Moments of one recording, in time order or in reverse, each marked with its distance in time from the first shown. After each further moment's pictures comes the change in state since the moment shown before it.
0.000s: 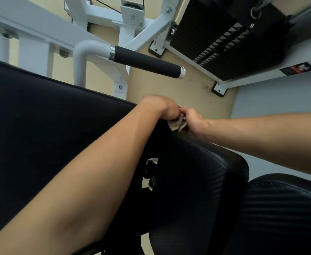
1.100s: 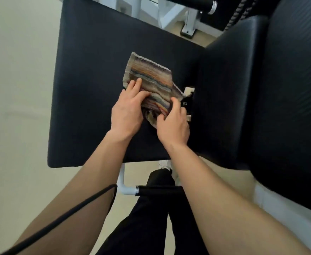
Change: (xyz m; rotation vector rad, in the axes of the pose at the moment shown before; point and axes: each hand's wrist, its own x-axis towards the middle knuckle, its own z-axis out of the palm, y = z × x) left_hand -0.213 -0.101 0.265 -0.080 0.997 -0.118; right_hand -0.203 0.181 0.179 -0.231 0.287 -0.529
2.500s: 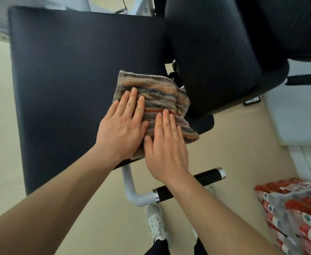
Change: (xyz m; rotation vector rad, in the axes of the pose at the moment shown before) left_hand -0.070 -0.027 0.028 0.596 -0.136 0.502; right_hand -0.083 0.082 0.116 -0.167 0.145 -0.212
